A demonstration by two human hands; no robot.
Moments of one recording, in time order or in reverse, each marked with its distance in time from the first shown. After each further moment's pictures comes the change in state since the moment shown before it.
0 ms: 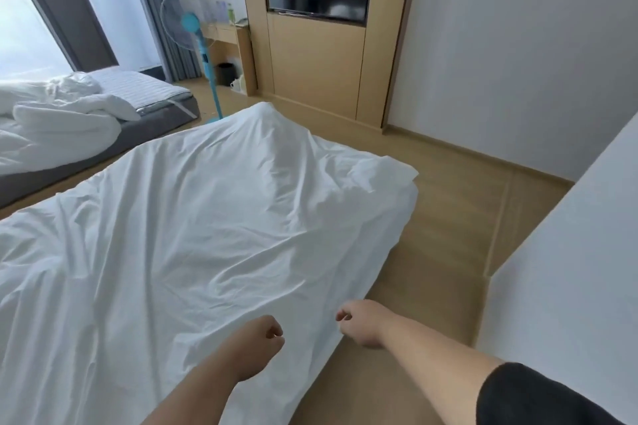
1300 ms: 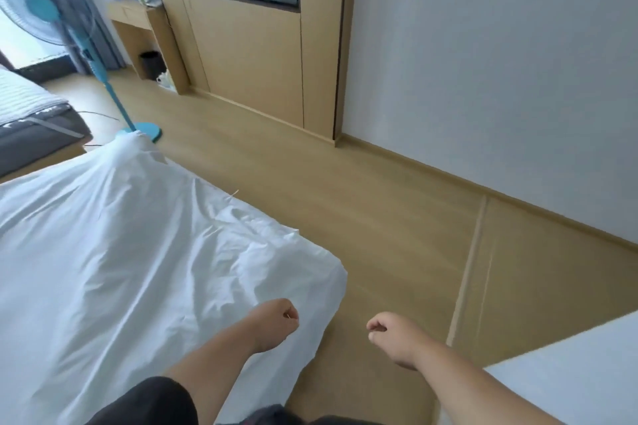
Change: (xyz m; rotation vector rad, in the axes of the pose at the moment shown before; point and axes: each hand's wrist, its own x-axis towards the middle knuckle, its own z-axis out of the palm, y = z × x) left_hand 0.570 0.510 0.019 0.046 -0.206 0.045; right_hand 0.332 0.388 -0.503 0.269 0.131 0.193
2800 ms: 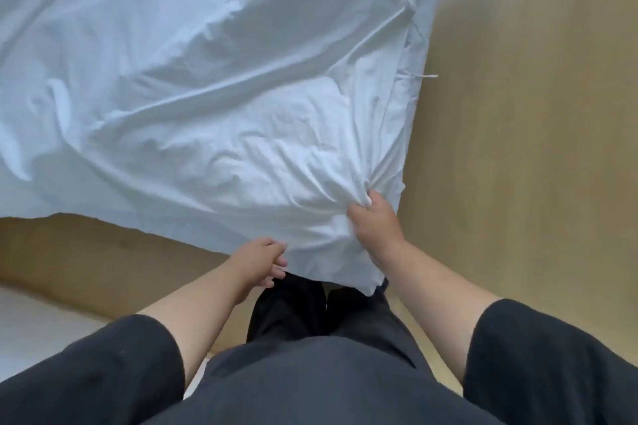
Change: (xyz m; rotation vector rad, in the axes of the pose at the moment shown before) left_hand 0.226 0.022 0.015 -1.545 0.485 -1.073; right_hand 0.422 -0.229 -0.027 -0.068 -0.777 -0.212
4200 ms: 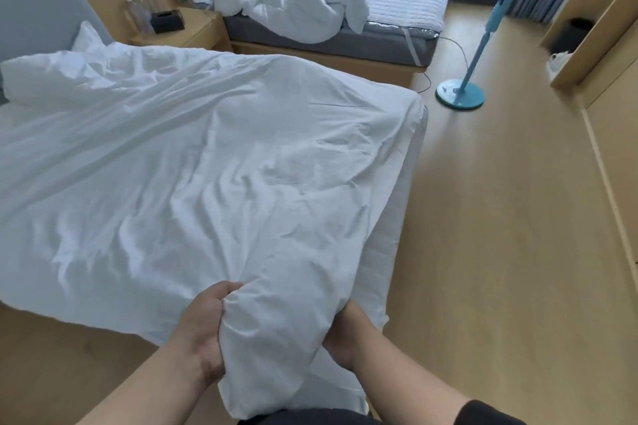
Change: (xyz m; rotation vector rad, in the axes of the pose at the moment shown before) left_hand -0.178 0.074 -0.058 -1.060 -0.205 0.224; right_hand -0.089 -0.097 0.024 0.387 -0.353 0.112
